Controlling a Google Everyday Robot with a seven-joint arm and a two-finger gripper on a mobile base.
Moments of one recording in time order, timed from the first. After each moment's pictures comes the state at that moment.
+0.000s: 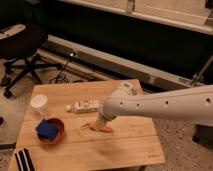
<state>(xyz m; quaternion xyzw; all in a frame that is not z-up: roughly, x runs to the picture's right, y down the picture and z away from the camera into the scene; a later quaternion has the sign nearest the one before) -0.028 0.135 0.721 -0.23 -0.09 0.22 0.94</state>
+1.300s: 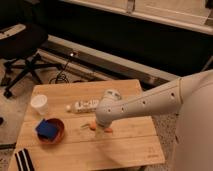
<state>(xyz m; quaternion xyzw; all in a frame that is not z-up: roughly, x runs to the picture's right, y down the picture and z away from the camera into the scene) -0.029 0.190 0.778 -0.27 -0.03 0.17 0.95</state>
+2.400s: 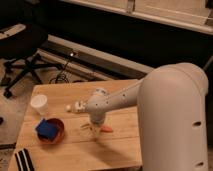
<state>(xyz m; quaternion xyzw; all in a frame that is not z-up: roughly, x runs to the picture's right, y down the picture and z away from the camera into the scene) -0.050 0.206 0.834 -0.31 0.01 0.09 0.95</state>
